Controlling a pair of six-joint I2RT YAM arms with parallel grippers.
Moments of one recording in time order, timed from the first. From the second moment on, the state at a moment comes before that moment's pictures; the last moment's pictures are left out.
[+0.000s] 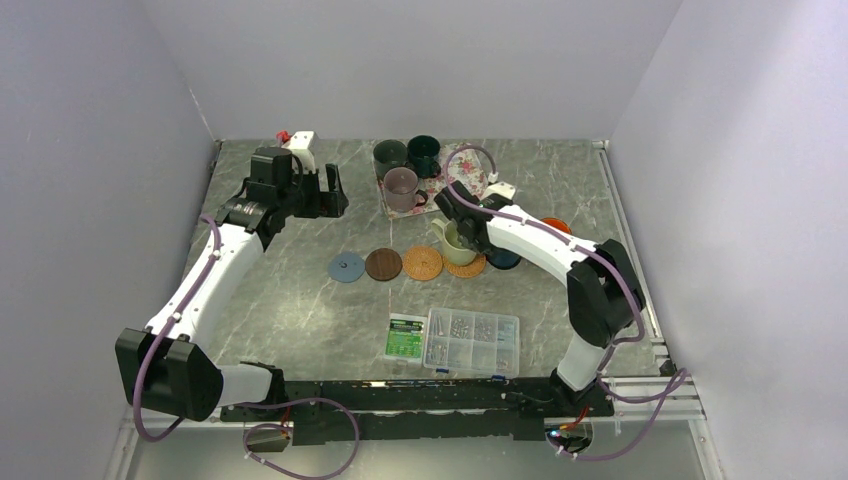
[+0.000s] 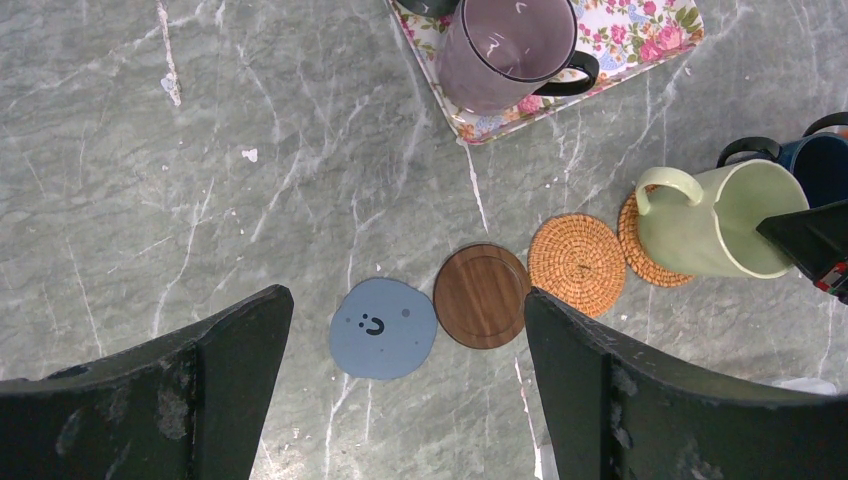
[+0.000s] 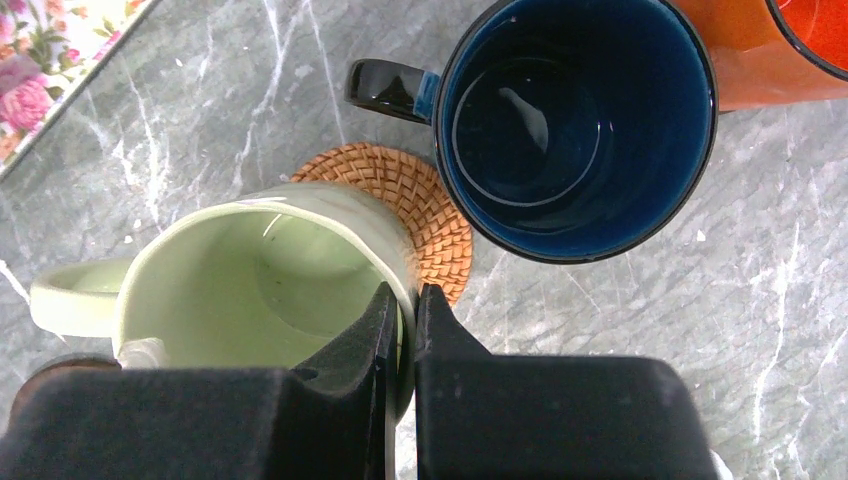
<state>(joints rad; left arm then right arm) -0.23 1.28 1.18 -0.48 0.13 -0.20 0.65 1.72 1.31 -0.82 0.60 1.07</state>
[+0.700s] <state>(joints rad) -0.23 1.29 1.18 -0.48 0.13 -0.20 0.64 1.73 1.26 -0.78 0.60 1.03</state>
